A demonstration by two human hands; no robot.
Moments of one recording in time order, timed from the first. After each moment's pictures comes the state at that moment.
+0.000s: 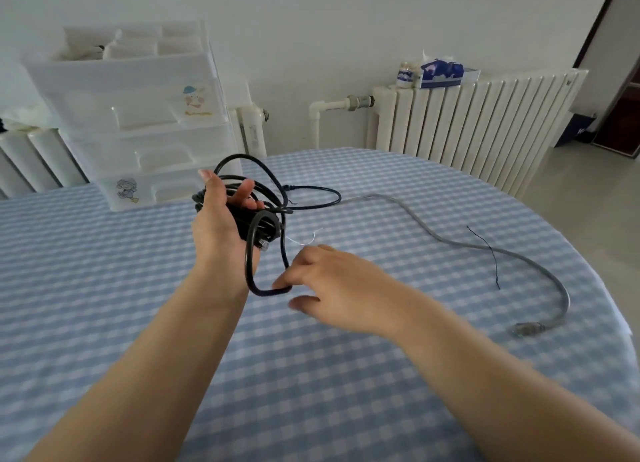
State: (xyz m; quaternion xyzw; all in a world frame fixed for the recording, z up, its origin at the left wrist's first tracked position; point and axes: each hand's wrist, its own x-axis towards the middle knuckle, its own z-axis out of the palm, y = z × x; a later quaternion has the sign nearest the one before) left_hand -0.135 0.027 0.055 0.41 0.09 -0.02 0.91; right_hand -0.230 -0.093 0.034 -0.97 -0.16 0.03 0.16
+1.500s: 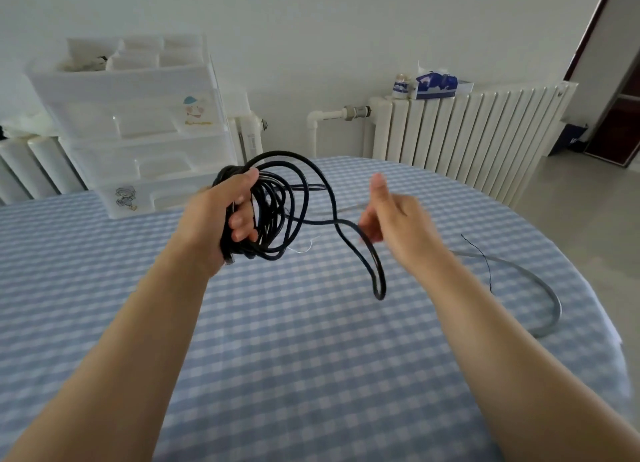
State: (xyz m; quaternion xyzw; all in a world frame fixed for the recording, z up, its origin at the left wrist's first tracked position) left_hand -0.126 0.055 0.073 0.63 -0.13 -0.12 0.76; right_hand -0.218 -0.153 0.057 -0.86 0.06 -0.19 0.48
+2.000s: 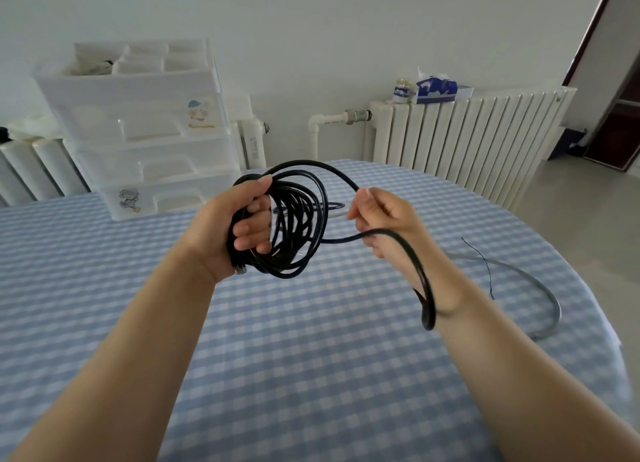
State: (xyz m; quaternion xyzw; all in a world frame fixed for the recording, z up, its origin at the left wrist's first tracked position) left_hand -0.130 0.056 0.075 0.57 -0.19 -0.26 0.75; right_hand -0.210 -0.150 0.051 -0.75 -0.01 -0.17 0.64
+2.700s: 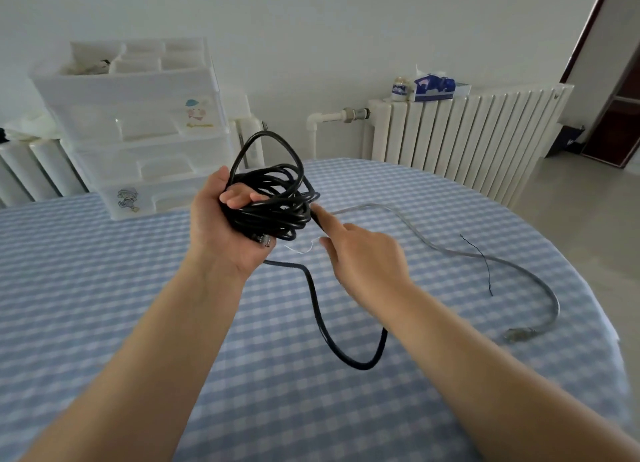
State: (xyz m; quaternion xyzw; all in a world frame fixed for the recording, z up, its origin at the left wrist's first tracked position) left_hand -0.143 0.036 0.081 0.20 0.02 -0.20 0.96; right_hand -0.212 -0.113 0.030 -0.98 0.01 -0.19 0.06
